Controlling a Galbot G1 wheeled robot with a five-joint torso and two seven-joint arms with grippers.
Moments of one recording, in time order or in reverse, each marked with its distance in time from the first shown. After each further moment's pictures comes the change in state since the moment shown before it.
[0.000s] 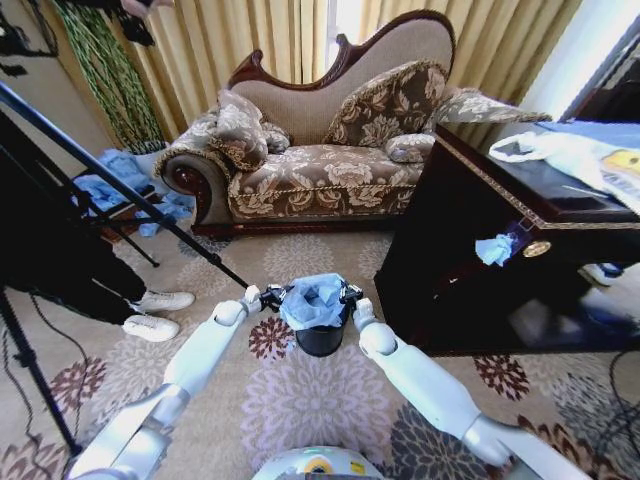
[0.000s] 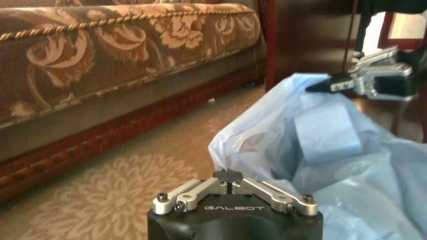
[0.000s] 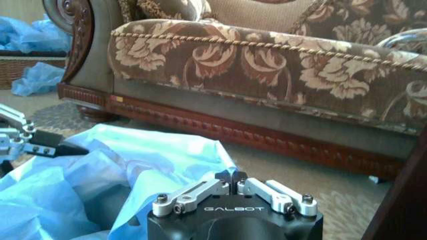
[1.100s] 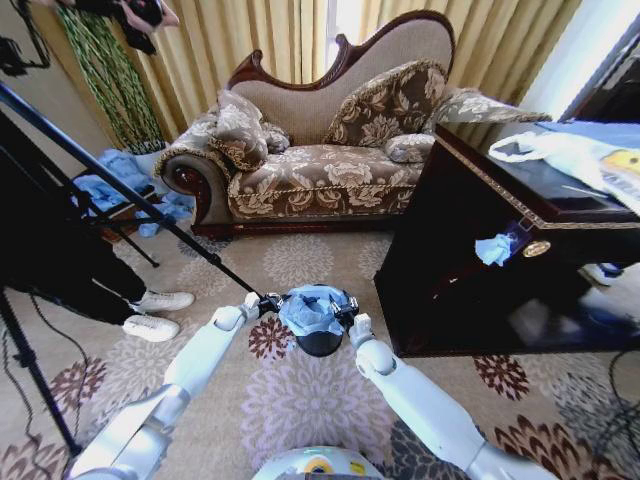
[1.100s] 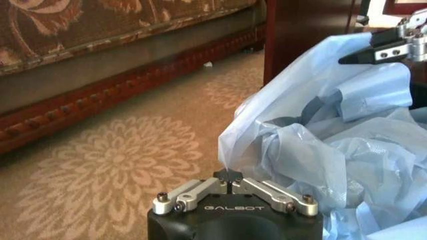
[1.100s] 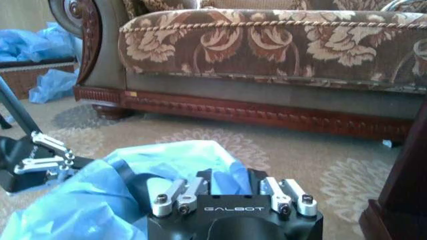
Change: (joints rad) left arm -0.014 -0.013 0.023 0.148 0.060 -0.039 0.014; right arm -0.158 0.041 0.059 0.072 -0.014 0.009 0.017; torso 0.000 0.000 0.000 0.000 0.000
